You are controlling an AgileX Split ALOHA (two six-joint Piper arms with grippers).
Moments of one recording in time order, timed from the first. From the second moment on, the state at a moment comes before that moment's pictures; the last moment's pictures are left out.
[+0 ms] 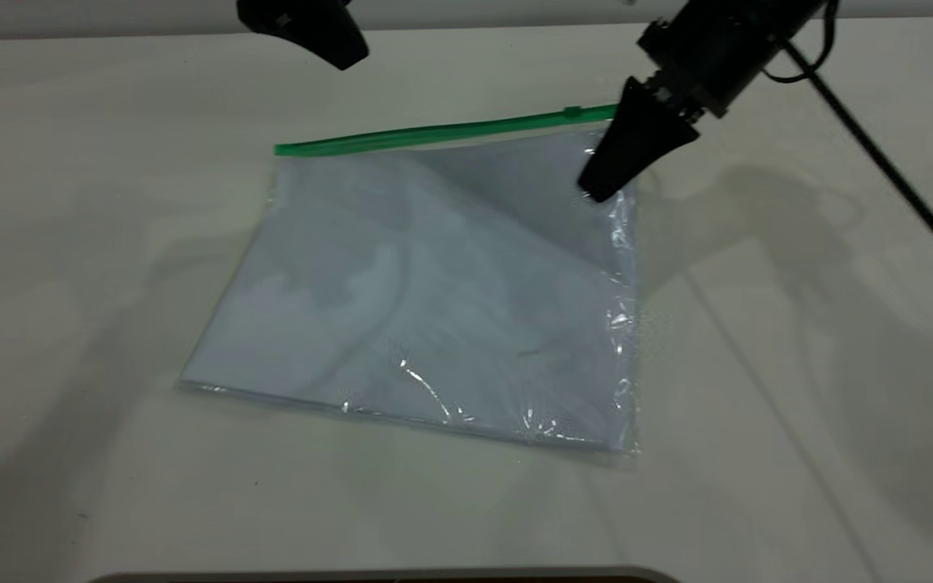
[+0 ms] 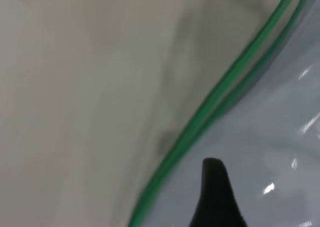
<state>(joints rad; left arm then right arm) -0.34 2.06 -1.41 -0.58 0.53 1.42 0.21 2.49 -1.69 0.83 1.10 -1.30</state>
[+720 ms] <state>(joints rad) -0.34 2.06 -1.41 -0.56 0.59 1.49 0.38 2.49 -1.71 0.87 0.87 -1.32</state>
